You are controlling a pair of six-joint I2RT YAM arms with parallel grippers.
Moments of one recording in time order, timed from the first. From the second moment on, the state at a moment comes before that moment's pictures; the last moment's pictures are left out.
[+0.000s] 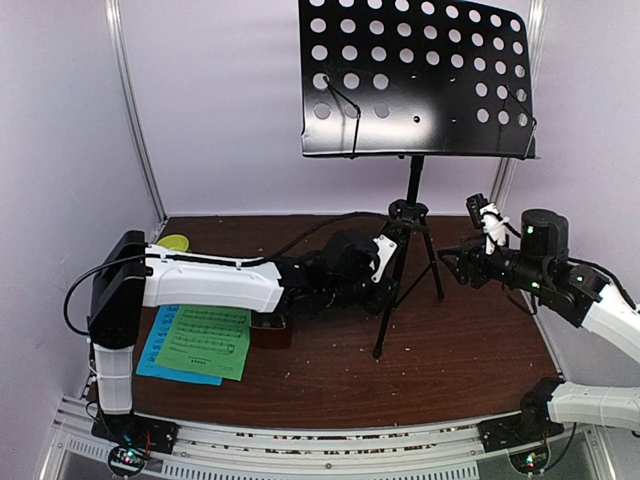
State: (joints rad) left arm -1.15 2.03 1.56 -0.03 -0.23 -0.14; right arm 0.50 0.84 0.74 -0.23 -0.07 0.00
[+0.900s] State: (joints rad) left arm -1.15 2.12 1.70 -0.06 -0.30 -0.23; right arm 0.50 0.84 0.70 -0.21 -0.02 0.01
